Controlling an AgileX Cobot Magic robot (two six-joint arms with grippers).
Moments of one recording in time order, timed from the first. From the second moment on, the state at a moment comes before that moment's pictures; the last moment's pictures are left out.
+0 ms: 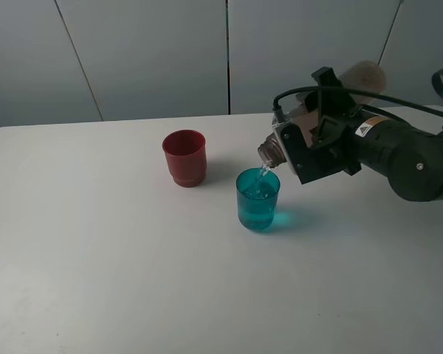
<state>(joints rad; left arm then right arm) -0.08 0.00 -0.51 0.10 1.08 -0.05 0.49 1.68 -0.53 0.30 -0.74 -2.09</state>
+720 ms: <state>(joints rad) -0.08 0.00 -0.51 0.10 1.08 -0.05 0.47 1.68 -0.53 0.25 -0.75 -2.09</state>
